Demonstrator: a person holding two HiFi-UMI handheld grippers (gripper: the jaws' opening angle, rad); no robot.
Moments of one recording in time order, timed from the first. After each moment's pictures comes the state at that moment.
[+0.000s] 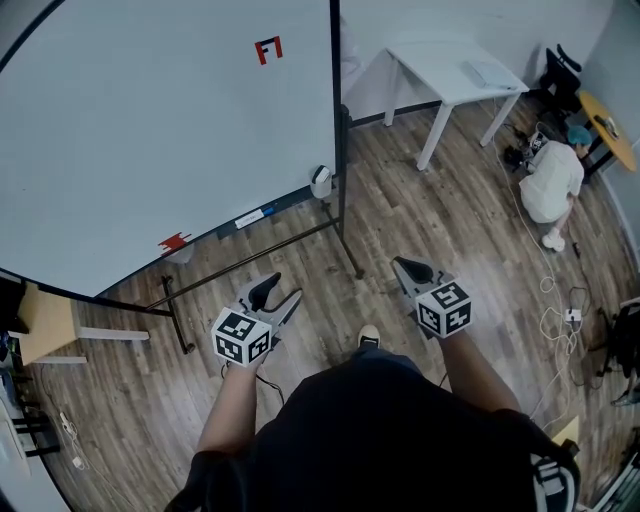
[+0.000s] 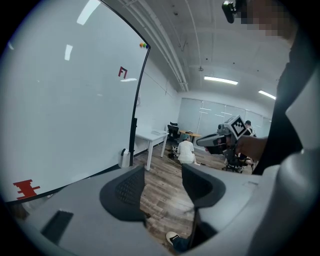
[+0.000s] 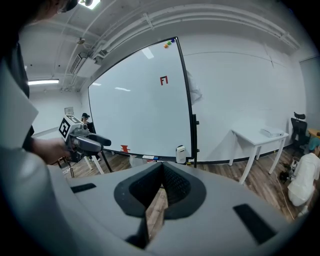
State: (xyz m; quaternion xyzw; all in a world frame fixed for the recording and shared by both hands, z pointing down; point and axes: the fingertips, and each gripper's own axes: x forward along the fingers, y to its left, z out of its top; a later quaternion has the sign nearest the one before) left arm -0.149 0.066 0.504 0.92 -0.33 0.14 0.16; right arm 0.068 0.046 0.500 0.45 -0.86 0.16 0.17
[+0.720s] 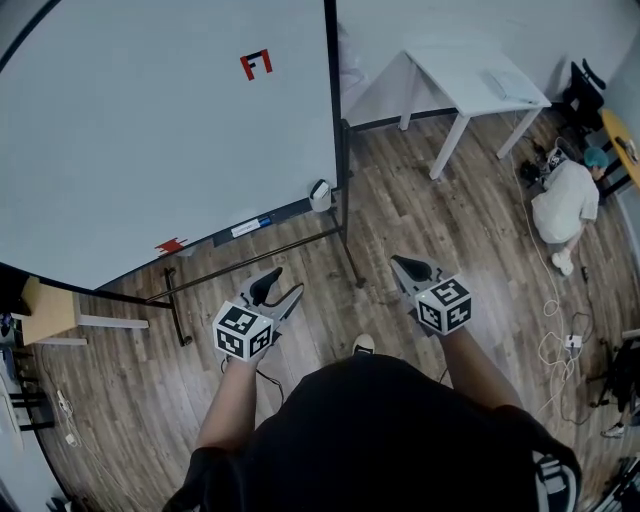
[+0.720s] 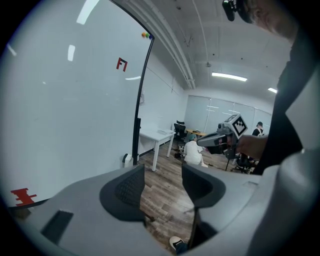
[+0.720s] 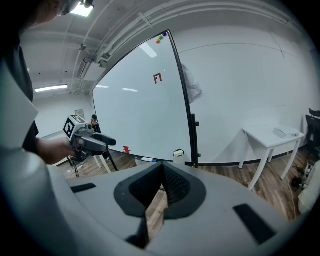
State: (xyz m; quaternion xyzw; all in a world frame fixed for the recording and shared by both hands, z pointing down) left arm -0.102 -0.003 0.499 0.90 -0.37 0.15 0.17; right arm 0.102 -0.035 0.501 0.39 -0.89 0.16 0.17
